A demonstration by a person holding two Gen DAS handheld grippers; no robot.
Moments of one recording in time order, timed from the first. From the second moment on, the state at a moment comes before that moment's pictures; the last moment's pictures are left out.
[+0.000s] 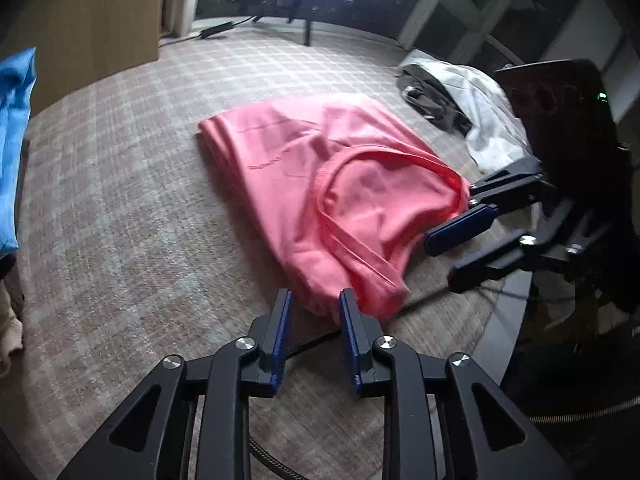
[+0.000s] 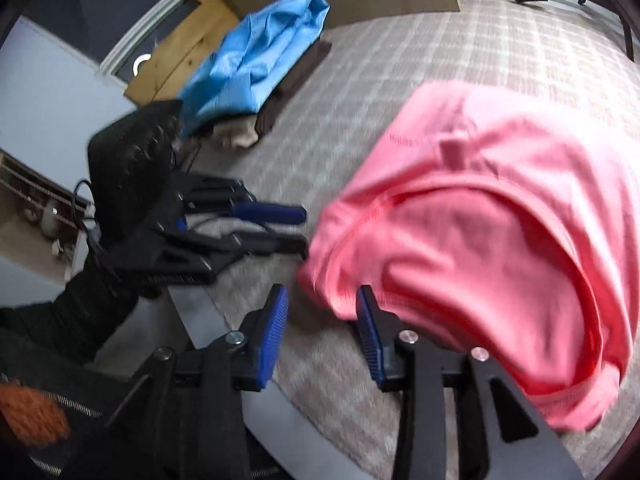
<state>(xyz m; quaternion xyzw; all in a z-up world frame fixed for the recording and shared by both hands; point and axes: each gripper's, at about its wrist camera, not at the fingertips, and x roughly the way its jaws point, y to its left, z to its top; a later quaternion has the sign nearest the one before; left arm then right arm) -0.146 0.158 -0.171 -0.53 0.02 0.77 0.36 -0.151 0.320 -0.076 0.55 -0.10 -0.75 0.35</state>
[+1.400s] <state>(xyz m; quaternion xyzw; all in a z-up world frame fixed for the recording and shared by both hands) -0.145 0.162 -0.193 -0.58 0.06 0.74 0.32 -0.093 0.485 -0.085 0.61 -0.10 -0.78 0.11</state>
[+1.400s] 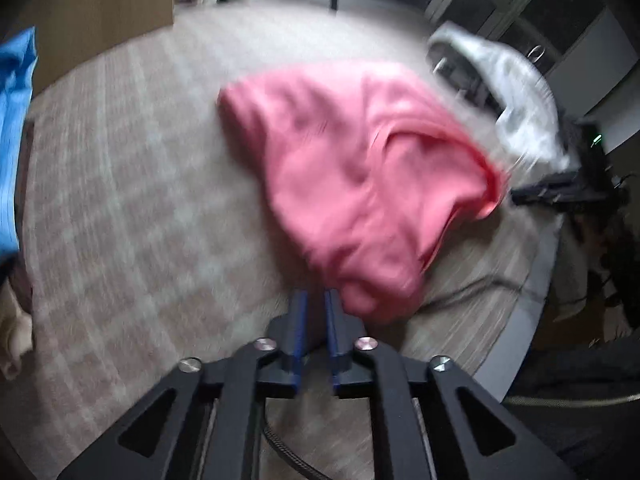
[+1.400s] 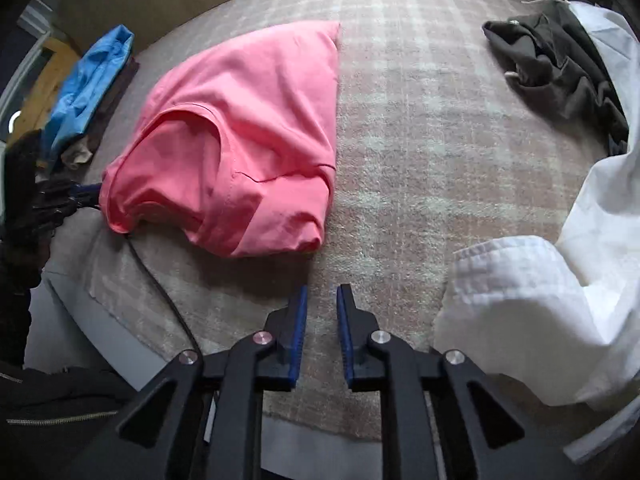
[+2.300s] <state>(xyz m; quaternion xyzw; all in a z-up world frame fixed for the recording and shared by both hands) -0.200 0.111 -0.071 -0.51 0.05 0.79 0.33 -0.162 0.478 0.101 0.48 -0.01 -0.87 0.14</state>
